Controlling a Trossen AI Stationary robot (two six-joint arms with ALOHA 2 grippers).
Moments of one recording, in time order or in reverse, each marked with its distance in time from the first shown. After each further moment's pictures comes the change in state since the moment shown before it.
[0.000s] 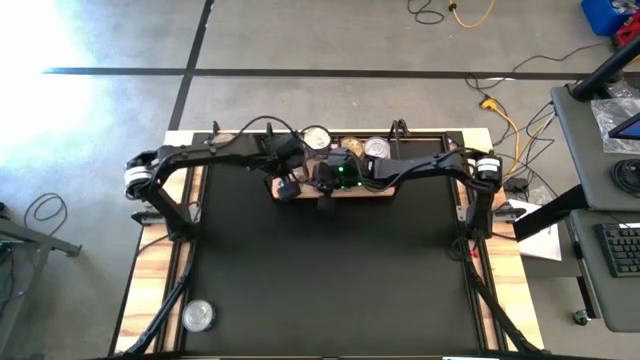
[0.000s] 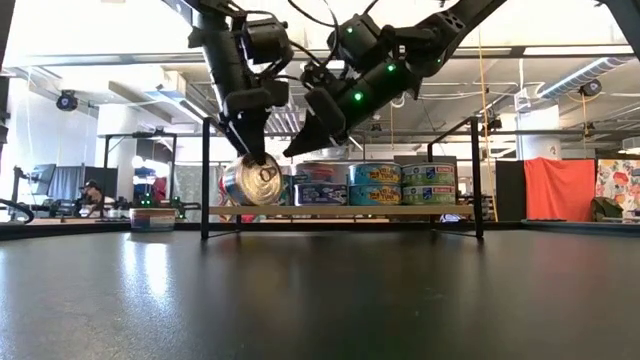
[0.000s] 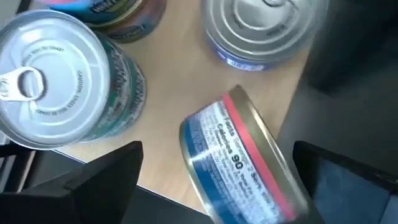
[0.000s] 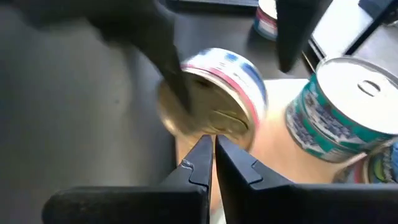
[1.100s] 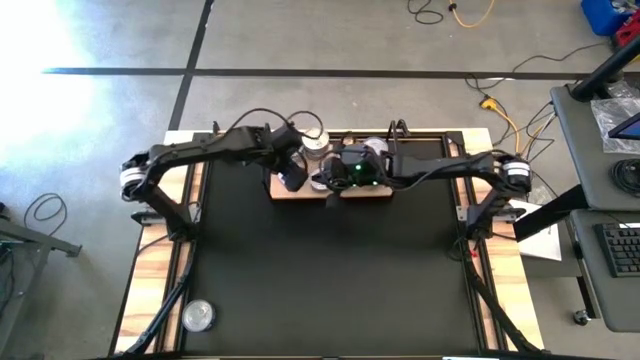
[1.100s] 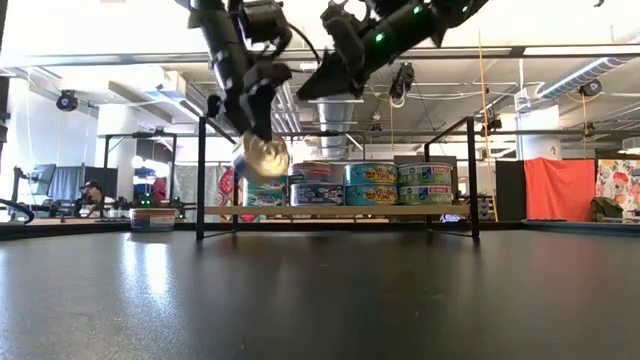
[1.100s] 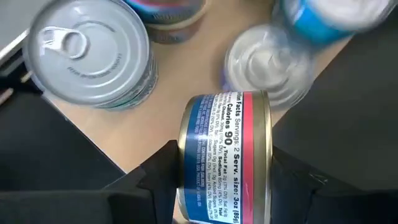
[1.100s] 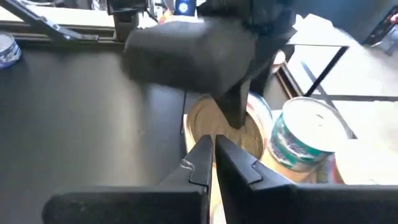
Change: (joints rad) left arm -0.003 -0.034 0.084 -0.066 0.016 -0.428; right arm 0.055 -0.210 0.000 -0.127 0.055 0.042
